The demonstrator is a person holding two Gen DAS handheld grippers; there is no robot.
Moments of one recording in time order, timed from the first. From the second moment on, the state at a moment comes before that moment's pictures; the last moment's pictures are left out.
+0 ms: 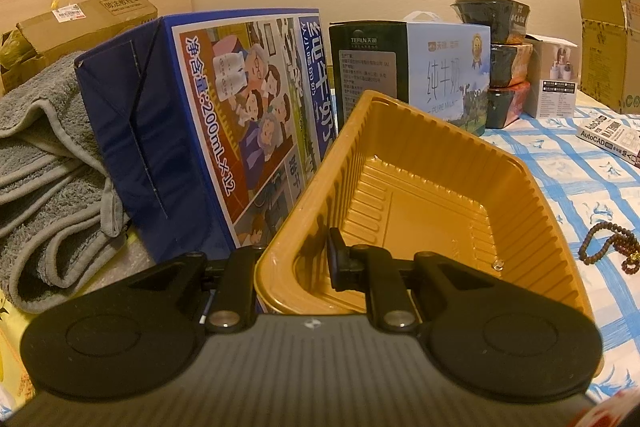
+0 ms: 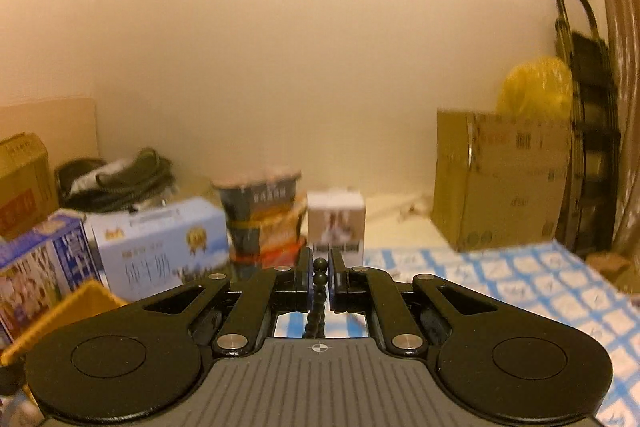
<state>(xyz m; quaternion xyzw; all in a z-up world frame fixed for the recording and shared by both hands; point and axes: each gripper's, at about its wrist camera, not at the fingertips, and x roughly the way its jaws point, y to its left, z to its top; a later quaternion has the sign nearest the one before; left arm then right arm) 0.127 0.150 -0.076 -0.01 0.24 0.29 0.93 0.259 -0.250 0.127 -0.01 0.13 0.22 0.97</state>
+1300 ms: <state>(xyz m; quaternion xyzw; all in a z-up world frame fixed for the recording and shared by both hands) 0.127 0.148 -0.073 -0.02 0.23 0.28 0.93 0.211 -0.125 0.258 0.01 0.04 0.43 0.90</state>
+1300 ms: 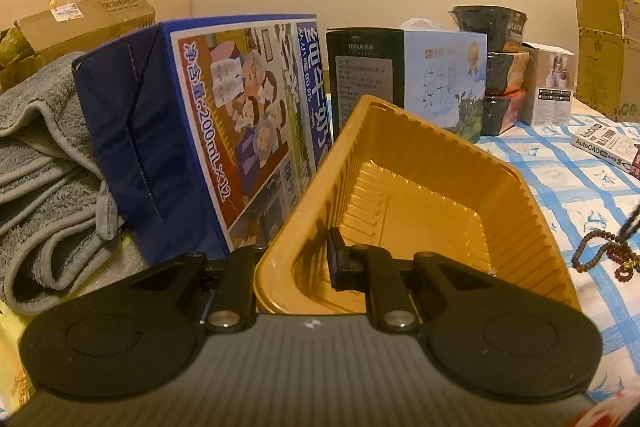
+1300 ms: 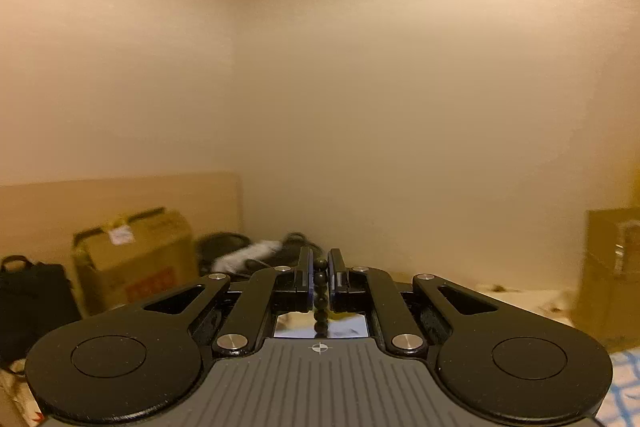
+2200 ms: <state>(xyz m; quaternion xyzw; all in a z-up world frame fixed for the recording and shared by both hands) 0.129 0.150 -0.068 -0.02 0.23 0.27 0.93 0.251 -0.002 0.114 0.01 0.27 0.50 0.82</state>
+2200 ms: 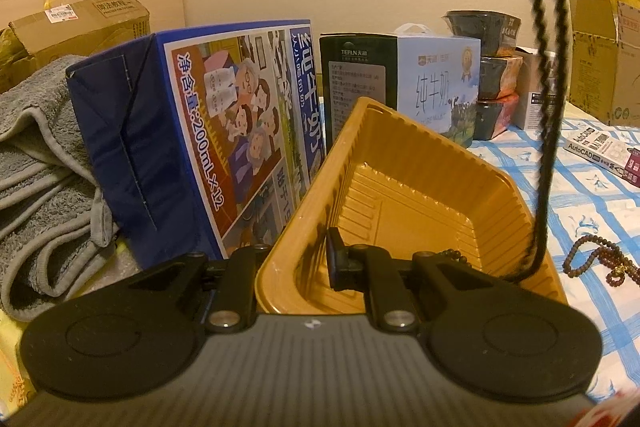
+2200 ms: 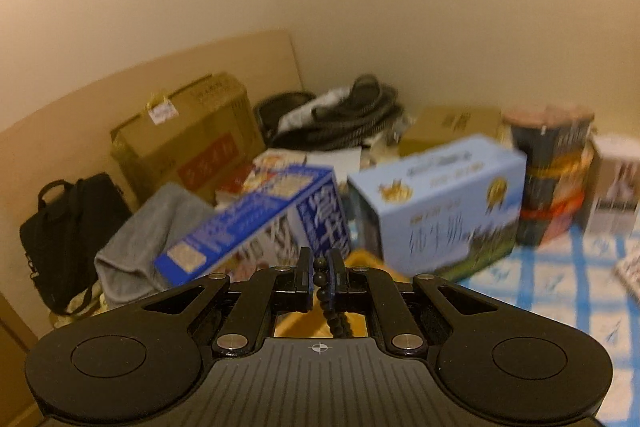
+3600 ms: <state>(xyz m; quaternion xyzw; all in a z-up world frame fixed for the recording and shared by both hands) 0.131 0.151 -0.069 -0.02 0.24 0.27 0.93 0.213 0.001 -0.059 -0.04 0.39 0.41 0.82</state>
